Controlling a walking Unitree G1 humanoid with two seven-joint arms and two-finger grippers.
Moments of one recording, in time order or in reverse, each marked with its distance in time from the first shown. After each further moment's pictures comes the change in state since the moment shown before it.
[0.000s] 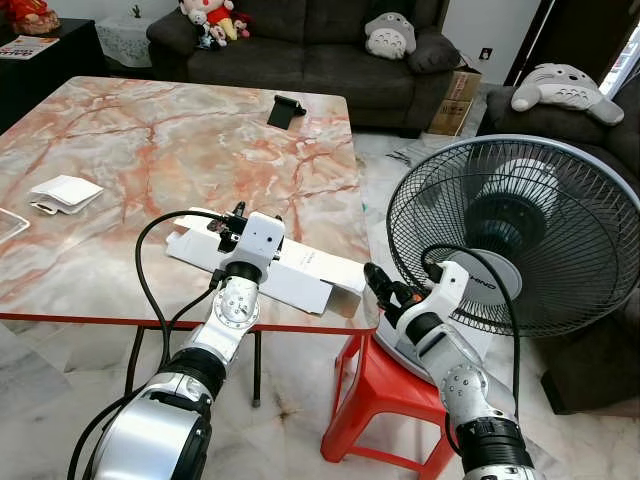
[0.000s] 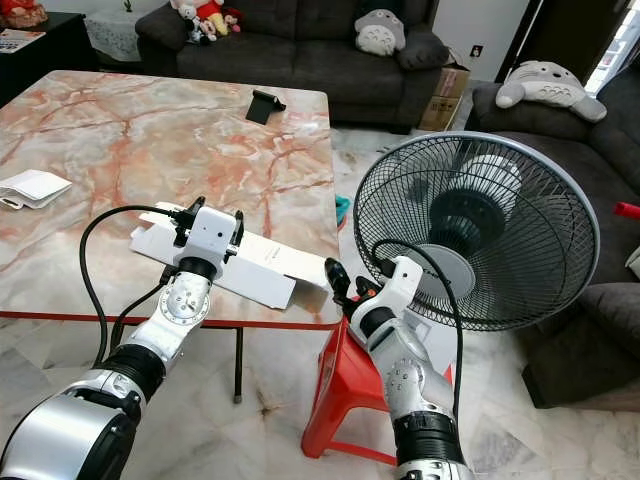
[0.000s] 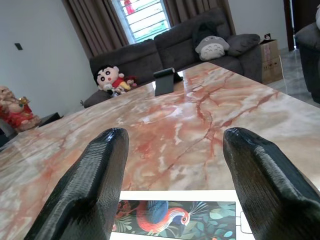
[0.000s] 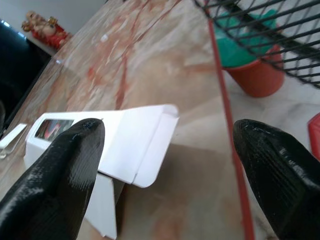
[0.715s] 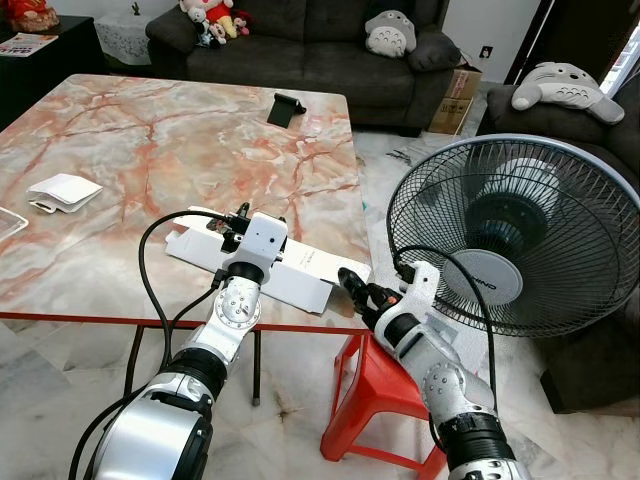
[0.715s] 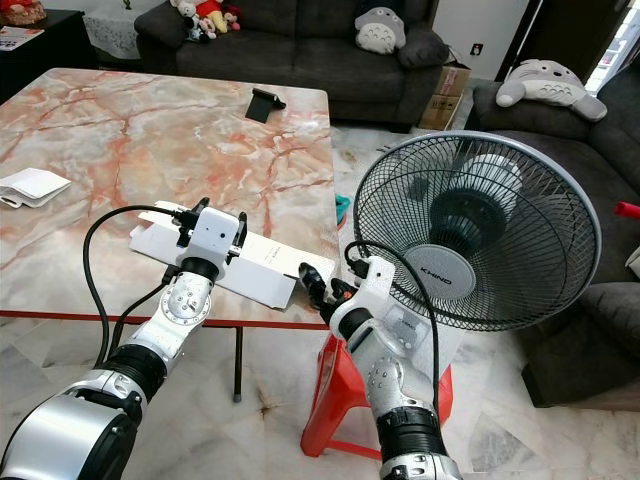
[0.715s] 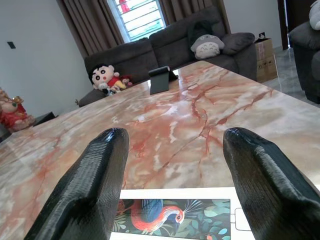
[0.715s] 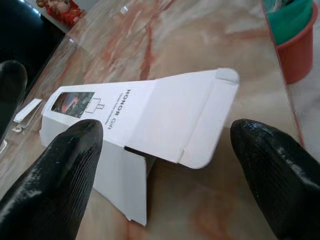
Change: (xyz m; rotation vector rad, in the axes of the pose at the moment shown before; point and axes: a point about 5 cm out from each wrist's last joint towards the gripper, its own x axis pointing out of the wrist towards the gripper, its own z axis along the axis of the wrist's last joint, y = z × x) left arm 0.000 -0.001 0.000 -0.003 -0.001 -0.019; right arm 0.014 0.019 -0.018 -0.028 0.080 0.088
